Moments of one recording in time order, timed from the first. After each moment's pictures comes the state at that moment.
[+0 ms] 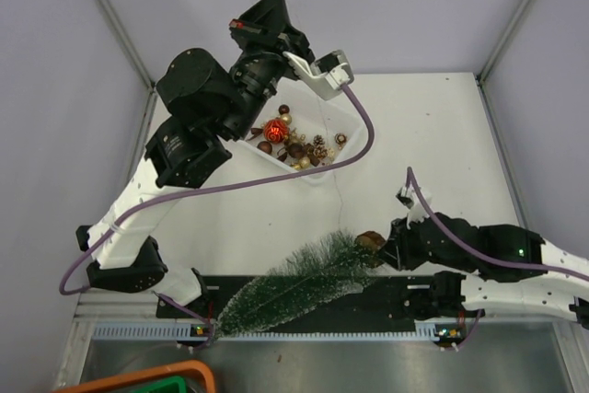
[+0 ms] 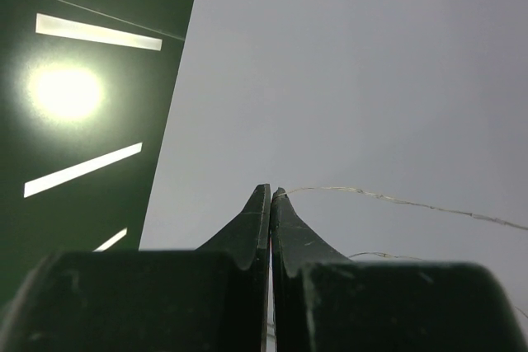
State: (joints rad) left arm -1.03 1.50 2.20 -0.31 -0.46 1.56; right arm 1.33 0.57 0.90 -1.05 0.33 0.77
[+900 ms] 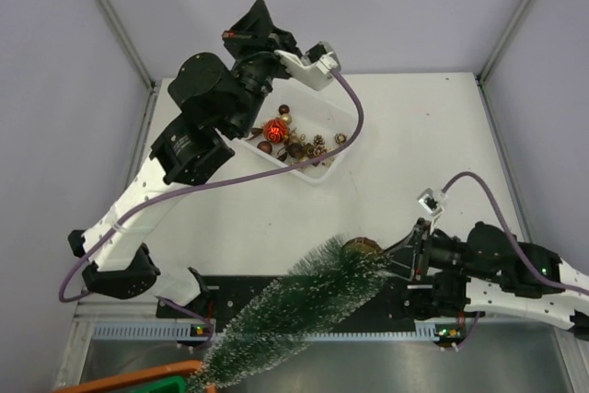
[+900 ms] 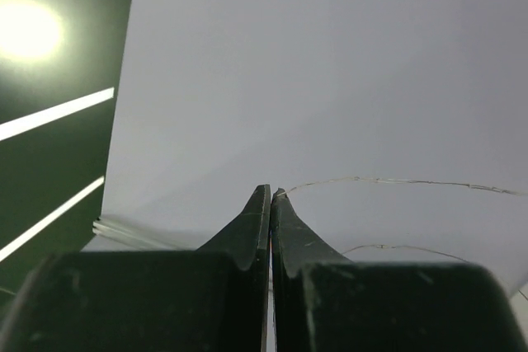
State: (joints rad) left arm -0.96 1.46 2.04 -0.22 -0.53 1.49; right arm 1.33 0.26 0.69 -0.71 0.11 0.82
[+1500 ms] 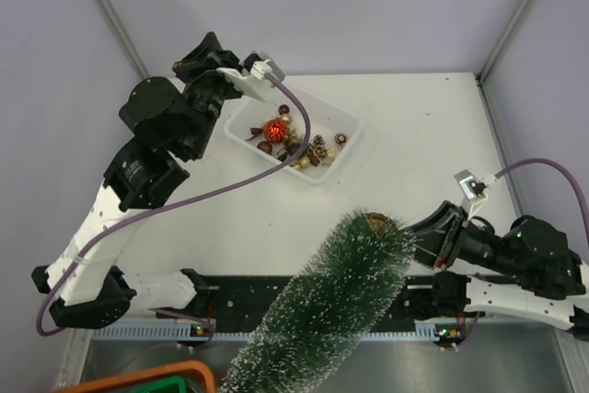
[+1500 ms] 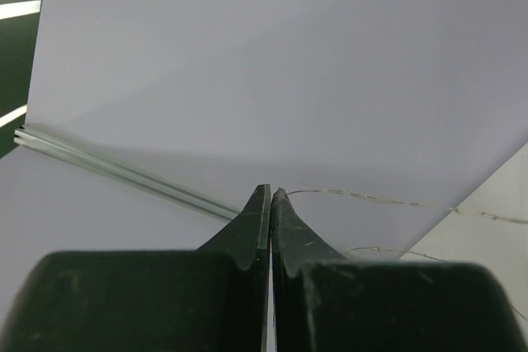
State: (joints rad) left arm -0.83 1.21 1.79 -0.34 -0.54 1.22; right arm 1.33 0.23 0.81 -0.48 0.11 0.80
